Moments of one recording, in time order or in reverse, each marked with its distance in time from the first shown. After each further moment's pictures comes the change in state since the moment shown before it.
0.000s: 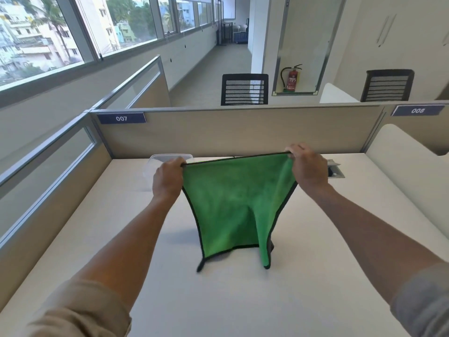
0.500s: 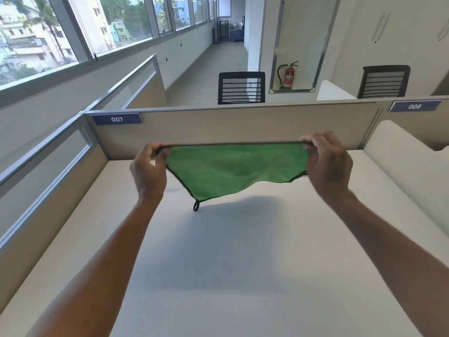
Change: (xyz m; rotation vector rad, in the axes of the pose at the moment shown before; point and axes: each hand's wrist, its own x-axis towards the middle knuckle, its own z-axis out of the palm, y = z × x) left_hand -0.005 0.007 -0.044 -0.551 0.423 -0.002; right_hand -0.015 -0.003 -0.051 0.165 0.314 0.076
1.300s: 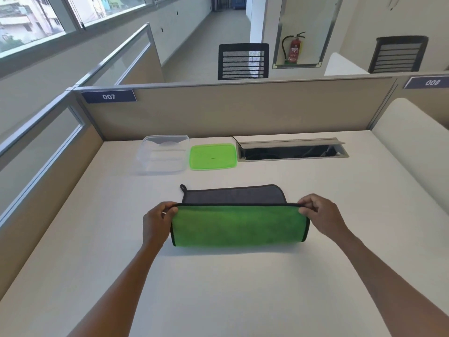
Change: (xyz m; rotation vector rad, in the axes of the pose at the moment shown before) left_hand -0.139 -0.108 -0.024 0.215 -0.471 -0.438; right_hand -0.147 0.081 0.027 0.299 -0.820 0.537
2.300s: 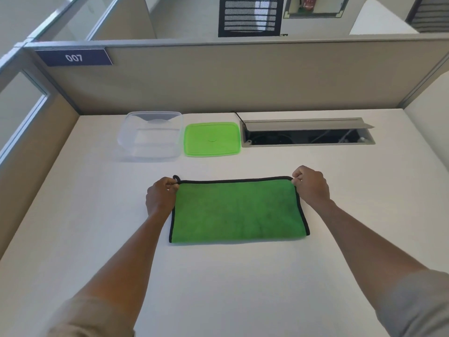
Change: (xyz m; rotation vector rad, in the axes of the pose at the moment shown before) left_hand 0.114 -0.026 0.076 0.207 -0.054 -0.281; right_hand 0.146 0.010 0.070 -0.297 0.039 0.188
